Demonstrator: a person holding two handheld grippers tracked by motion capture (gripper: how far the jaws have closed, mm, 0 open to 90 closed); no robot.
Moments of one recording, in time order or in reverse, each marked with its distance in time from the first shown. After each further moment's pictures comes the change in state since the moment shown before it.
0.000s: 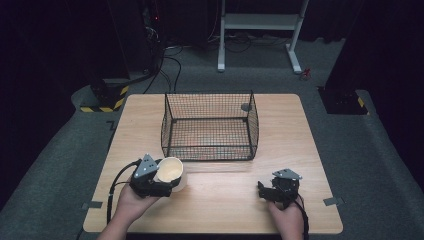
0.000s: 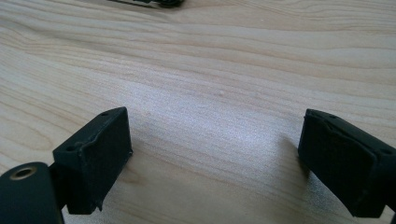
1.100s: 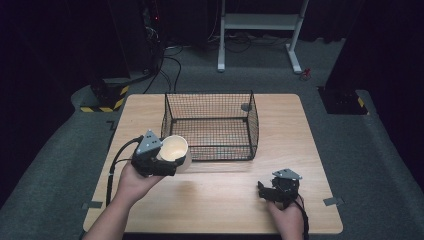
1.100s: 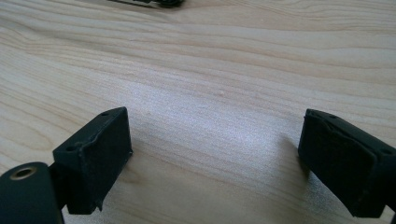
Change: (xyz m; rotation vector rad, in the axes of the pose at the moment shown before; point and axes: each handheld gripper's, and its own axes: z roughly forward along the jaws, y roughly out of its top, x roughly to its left) left arm 0.005 0.073 -0.007 -0.036 0.028 0.028; right arm 0.000 0.000 0.000 0.000 0.000 0.000
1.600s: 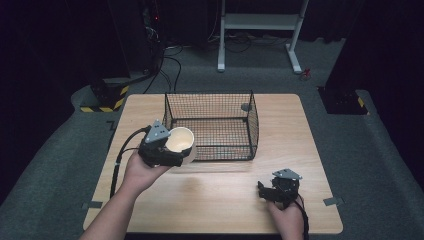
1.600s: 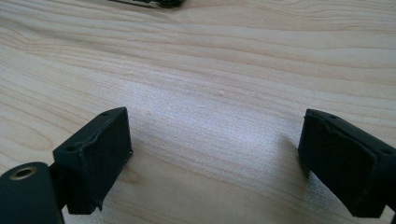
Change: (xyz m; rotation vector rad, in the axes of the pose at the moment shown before) left arm 0.002 0.026 0.014 0.006 0.005 0.026; right arm 0.000 0.000 0.000 0.000 0.000 -0.001
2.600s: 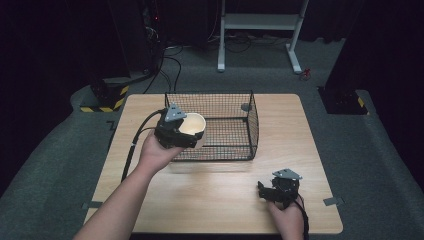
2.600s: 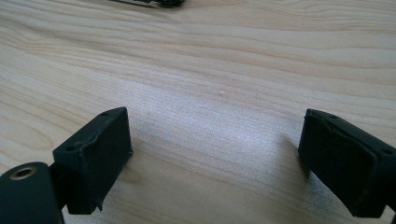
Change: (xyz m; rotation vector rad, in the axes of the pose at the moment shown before) left arm 0.013 0.034 0.048 0.024 0.019 0.005; right arm 0.000 0.000 0.000 0.000 0.001 0.000
